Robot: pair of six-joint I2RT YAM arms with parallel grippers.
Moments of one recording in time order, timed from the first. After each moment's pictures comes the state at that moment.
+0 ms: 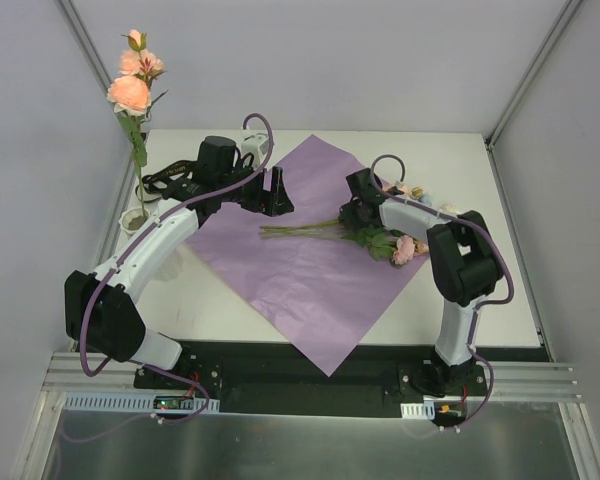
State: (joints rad) left arm -0.40 1.44 1.28 -0.46 0.50 -0.23; right arm 0.48 1.93 1.29 -0.40 0.18 1.53
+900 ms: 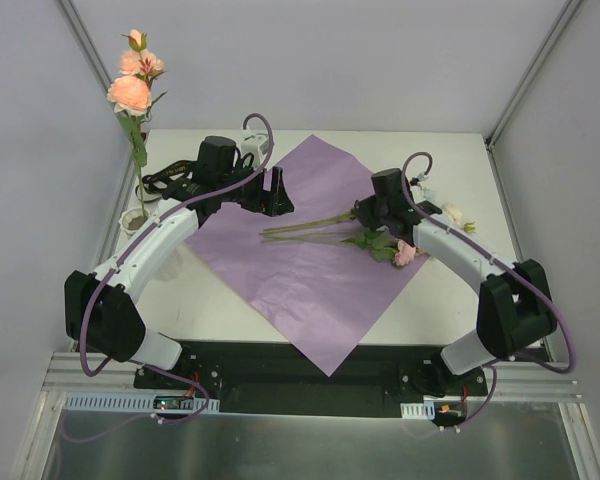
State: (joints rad) left arm -0.40 1.44 1.28 -0.46 0.50 -0.23; right arm 0.48 1.55 1.09 -0.36 0.18 1.44
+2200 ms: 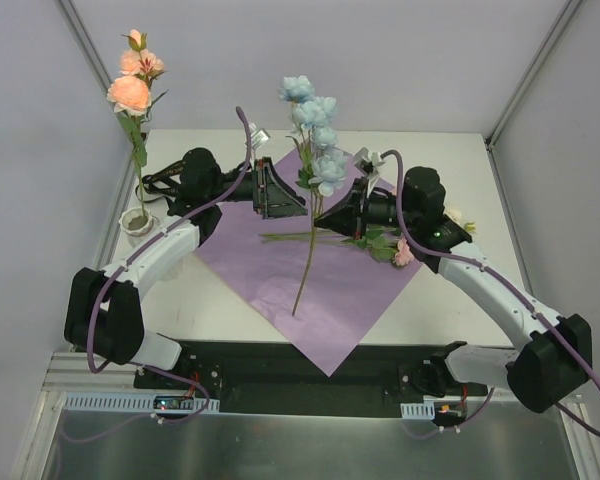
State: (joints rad) left arm -0.36 1.42 1.02 0.50 1.17 -0.87; right arm 0.52 1.21 0.99 0.11 -0.86 0.30
